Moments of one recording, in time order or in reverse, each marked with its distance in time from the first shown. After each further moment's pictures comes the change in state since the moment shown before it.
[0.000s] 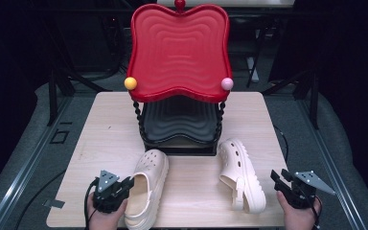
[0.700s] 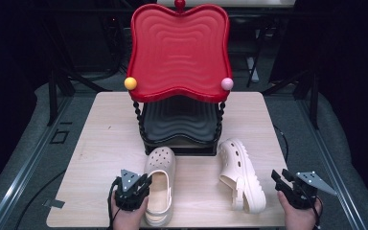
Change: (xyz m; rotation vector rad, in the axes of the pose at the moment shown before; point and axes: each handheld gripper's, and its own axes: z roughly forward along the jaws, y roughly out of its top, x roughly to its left) left arm -0.041 0.004 0.025 -0.042 0.019 -0.028; right arm -0.002 0.000 -0.001 -0.009 0.004 0.014
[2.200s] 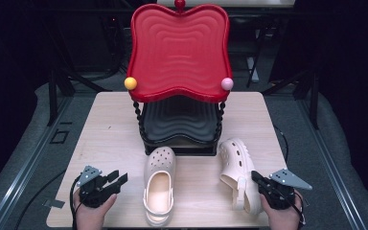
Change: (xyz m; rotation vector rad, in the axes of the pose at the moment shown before) left arm 0.094 -0.001 -0.029 -0.022 -0.114 -0.070; right arm 0.064 0.015 -0.005 0.067 0.210 -0.199
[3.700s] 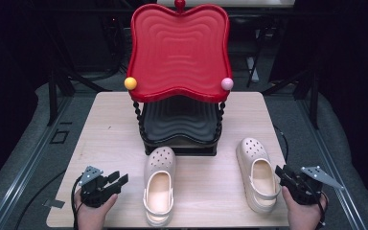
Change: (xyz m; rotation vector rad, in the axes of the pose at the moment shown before) left arm 0.001 -0.004 0.005 0.020 0.004 -0.003; right arm -0.060 -0.005 -0.016 -0.060 -0.194 0.203
